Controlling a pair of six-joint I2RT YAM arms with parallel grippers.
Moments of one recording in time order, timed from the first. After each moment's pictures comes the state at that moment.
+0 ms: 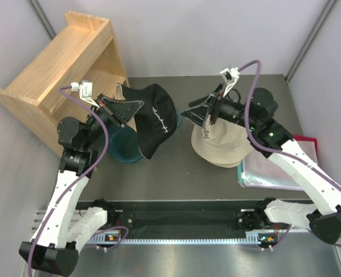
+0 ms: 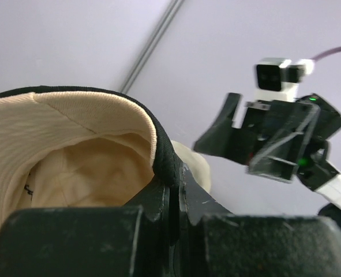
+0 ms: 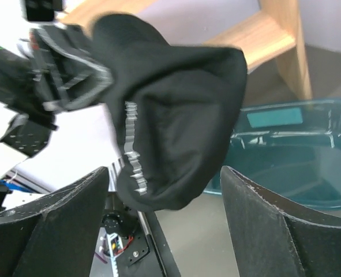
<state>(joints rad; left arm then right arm) -0.19 0.85 0.95 0.27 0.61 -0.84 0.63 1.12 1.23 -0.02 -0.49 0.52</state>
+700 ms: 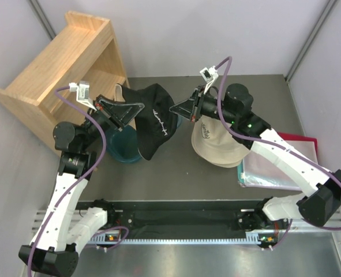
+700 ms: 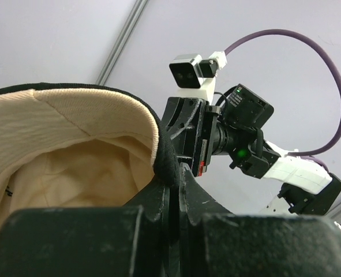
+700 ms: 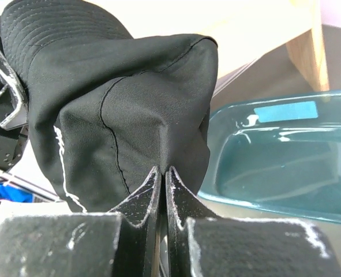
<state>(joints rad) -0.19 0.82 0.95 0.35 0.70 -0.92 0.69 1.31 1.27 0.06 -0.48 0.55</state>
